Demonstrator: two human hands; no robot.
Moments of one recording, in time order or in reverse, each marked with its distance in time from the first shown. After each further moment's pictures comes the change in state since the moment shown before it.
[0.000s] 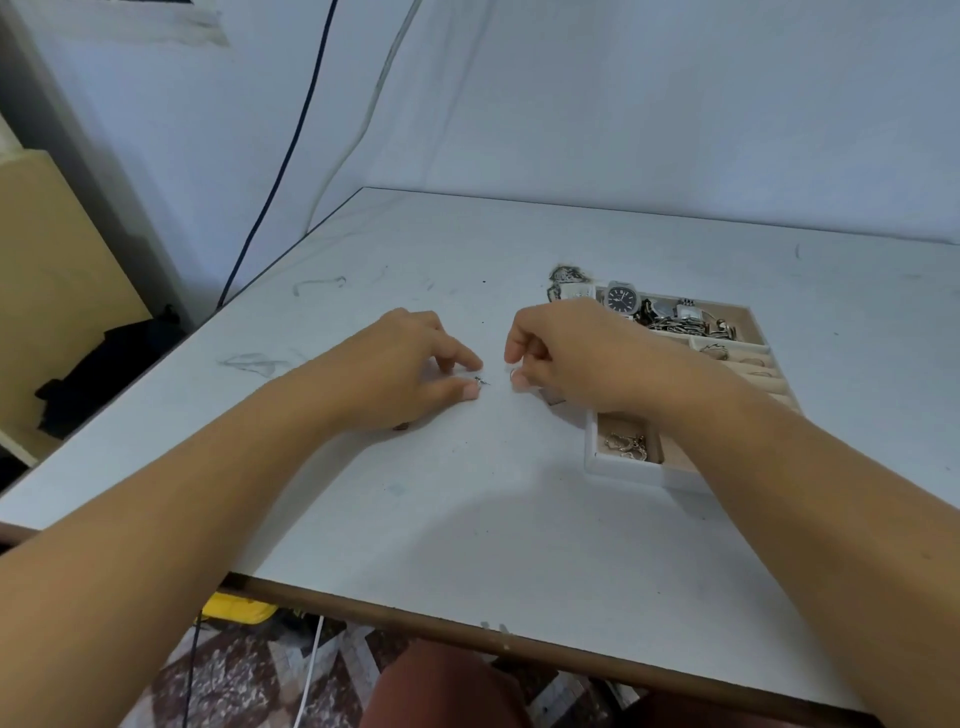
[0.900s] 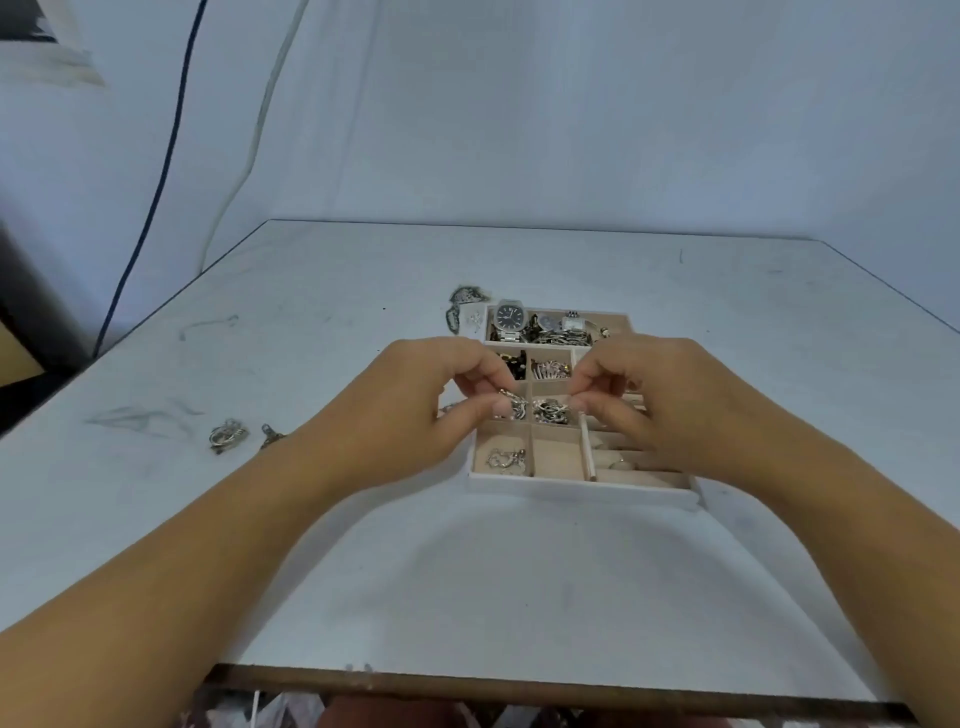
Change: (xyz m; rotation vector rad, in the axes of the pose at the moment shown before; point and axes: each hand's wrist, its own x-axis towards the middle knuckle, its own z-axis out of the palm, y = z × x) left_hand 0.018 0.102 0.018 -0.349 0.202 0.276; right_hand -0.109 0.089 -0.030 0.016 0.341 -0.051
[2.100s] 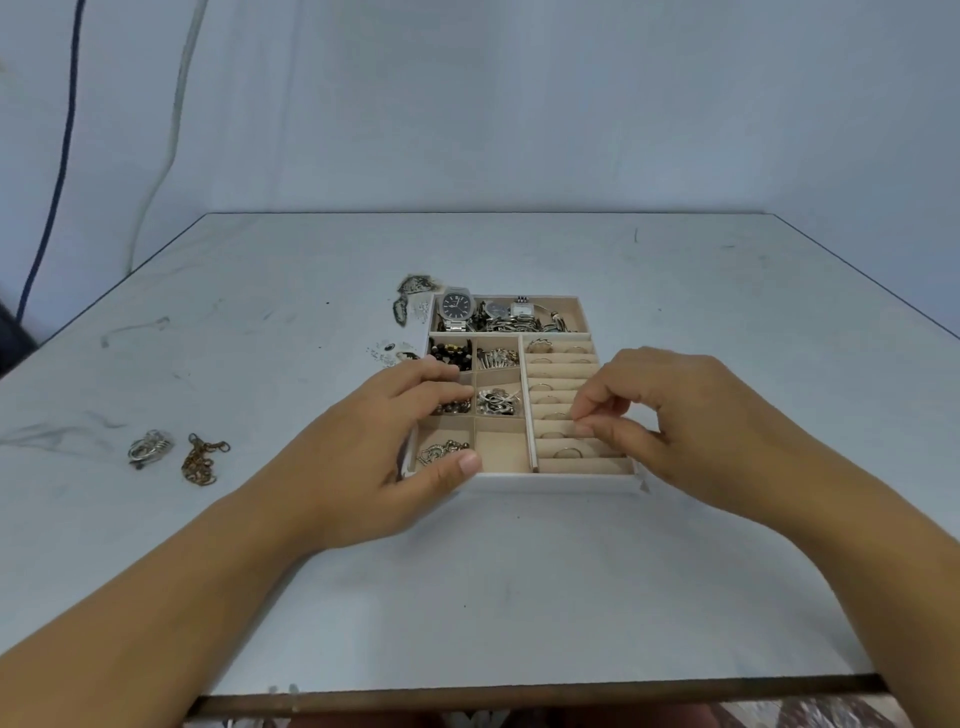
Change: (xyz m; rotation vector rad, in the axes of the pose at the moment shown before) left_hand -0.014 -0.012 0.031 0.173 -0.111 0.054; right_hand -0.044 0.015 -0.015 -0.005 0.023 0.034
